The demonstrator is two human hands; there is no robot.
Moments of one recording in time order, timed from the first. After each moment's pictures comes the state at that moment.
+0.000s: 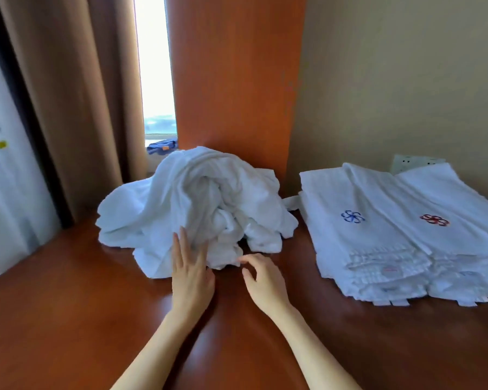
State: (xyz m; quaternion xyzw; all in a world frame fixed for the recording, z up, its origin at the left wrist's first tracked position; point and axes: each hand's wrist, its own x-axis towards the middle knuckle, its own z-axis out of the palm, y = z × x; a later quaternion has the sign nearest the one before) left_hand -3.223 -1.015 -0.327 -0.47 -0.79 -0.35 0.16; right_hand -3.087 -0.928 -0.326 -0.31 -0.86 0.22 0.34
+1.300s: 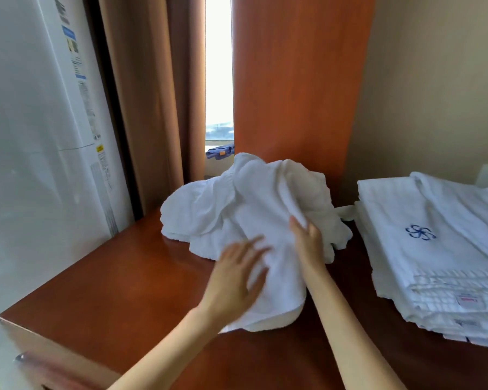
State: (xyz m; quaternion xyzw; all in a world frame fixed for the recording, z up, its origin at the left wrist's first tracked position) left_hand -3.218 -1.071 -0.282 -0.64 -0.66 -0.35 0.19; right_hand -3.138 -0.917 -0.255 -0.33 -0.60 0.55 0.48
